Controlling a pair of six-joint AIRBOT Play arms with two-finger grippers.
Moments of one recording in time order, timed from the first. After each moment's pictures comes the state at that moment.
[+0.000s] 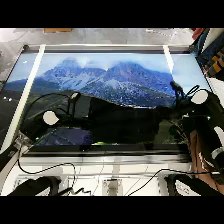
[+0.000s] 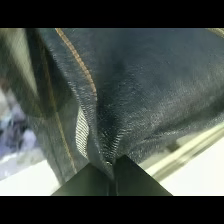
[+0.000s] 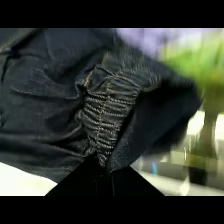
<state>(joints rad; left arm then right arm) -0.34 -1.09 0.77 0.94 -0.87 -1.28 -0.05 -1.16 1.00 -1.21 1.35 1.48</state>
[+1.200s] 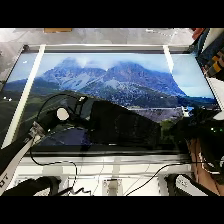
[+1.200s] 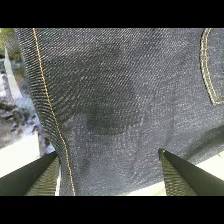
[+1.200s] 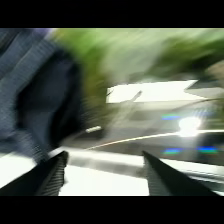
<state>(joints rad) -0.37 -1.26 0.84 1.02 -0.88 -1.34 -0.56 -1.17 0.71 -1.01 1.36 1.11</state>
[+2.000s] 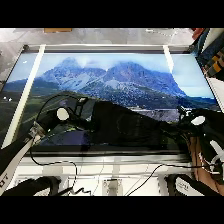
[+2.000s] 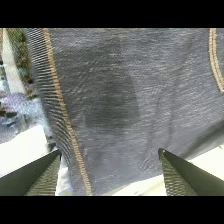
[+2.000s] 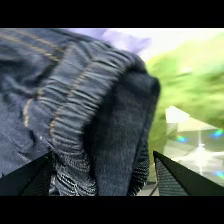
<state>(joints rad) -0.37 -1.26 0.84 1.02 -0.91 -1.34 -0.27 -1.17 0.60 -0.99 0.97 1.35</state>
